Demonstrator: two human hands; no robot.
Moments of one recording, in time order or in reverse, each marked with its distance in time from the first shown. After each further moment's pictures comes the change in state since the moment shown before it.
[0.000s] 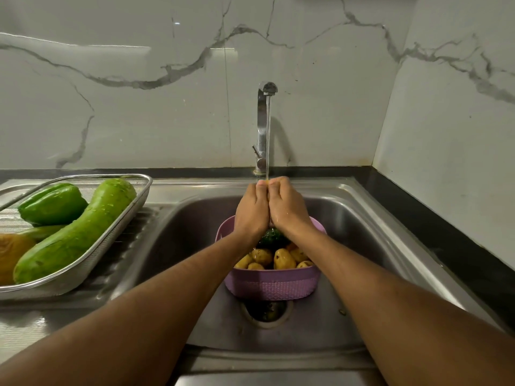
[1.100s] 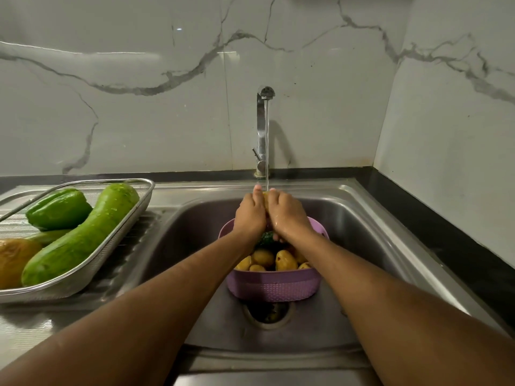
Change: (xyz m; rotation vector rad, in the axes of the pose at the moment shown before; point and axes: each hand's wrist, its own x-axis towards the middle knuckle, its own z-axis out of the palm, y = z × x) left_hand 0.004 -0.008 -0.001 -0.111 -0.043 -0.213; right_hand 0.002 0.005 0.004 -0.123 -0.105 0.144
